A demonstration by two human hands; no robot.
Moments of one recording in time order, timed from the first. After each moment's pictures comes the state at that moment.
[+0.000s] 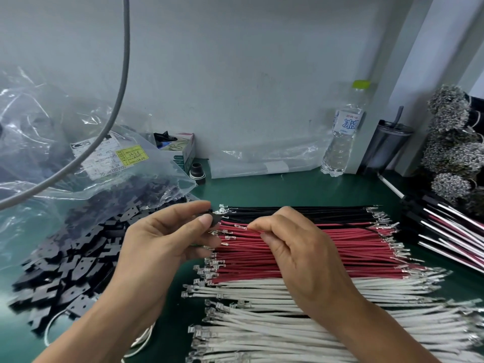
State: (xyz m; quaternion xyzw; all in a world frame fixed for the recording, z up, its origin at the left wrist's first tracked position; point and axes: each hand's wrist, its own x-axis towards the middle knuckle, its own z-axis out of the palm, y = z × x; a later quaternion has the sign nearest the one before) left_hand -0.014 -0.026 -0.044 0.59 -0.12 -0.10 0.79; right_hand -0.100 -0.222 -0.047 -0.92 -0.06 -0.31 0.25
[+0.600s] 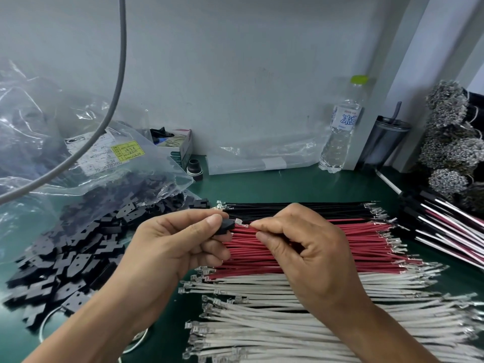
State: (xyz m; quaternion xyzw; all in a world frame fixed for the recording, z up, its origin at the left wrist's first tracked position) left_hand -0.017 -0.027 -0.043 0.57 -0.16 -0.21 0.78; right_hand -0.110 -0.221 -0.041 -0.86 -0.08 -0.37 0.34
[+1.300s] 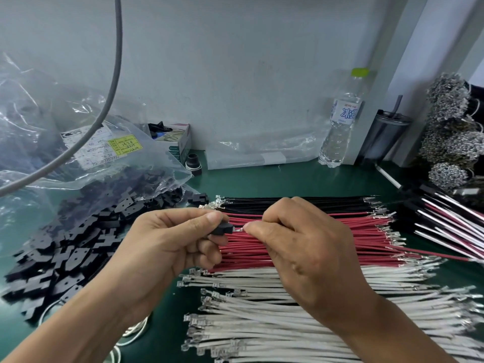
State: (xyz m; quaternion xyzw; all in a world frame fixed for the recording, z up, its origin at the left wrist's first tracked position) left_hand -0.021 -0.023 -0.035 0.58 -0.16 -0.24 0.76; right_hand -0.115 -0.221 -0.033 -0.90 -0.15 -0.41 0.07
